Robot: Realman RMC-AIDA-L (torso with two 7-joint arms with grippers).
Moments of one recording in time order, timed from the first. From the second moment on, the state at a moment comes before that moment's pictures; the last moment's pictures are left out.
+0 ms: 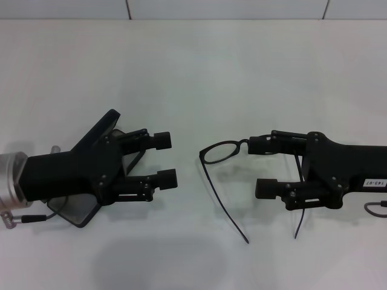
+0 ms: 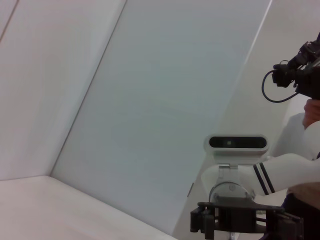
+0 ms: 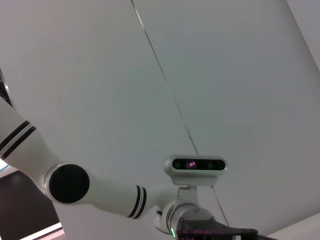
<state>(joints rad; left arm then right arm) -0.41 -1.98 0.89 0.41 1.64 1.89 -1.27 0.65 1.91 -1.81 -0.28 -0.82 -1.74 1.18</state>
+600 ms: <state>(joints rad) -0.40 -1.99 0.84 0.42 1.61 1.88 -1.36 0.60 1.92 -1.74 -0.28 -0.82 -1.74 1.14</state>
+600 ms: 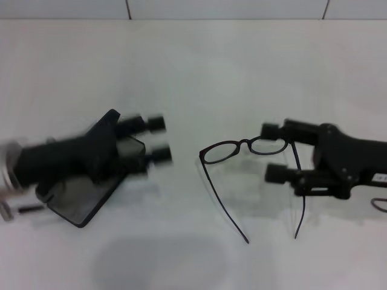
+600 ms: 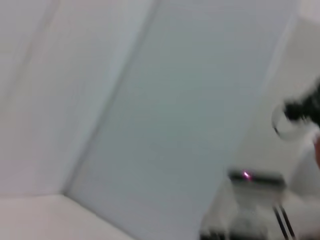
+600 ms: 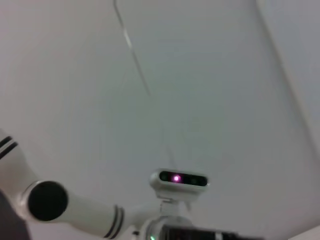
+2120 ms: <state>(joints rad) -0.28 -2.09 1.30 1.83 2.63 1.68 -2.73 0.45 1.91 -1.51 -0.29 -0.82 -1.75 1.05</state>
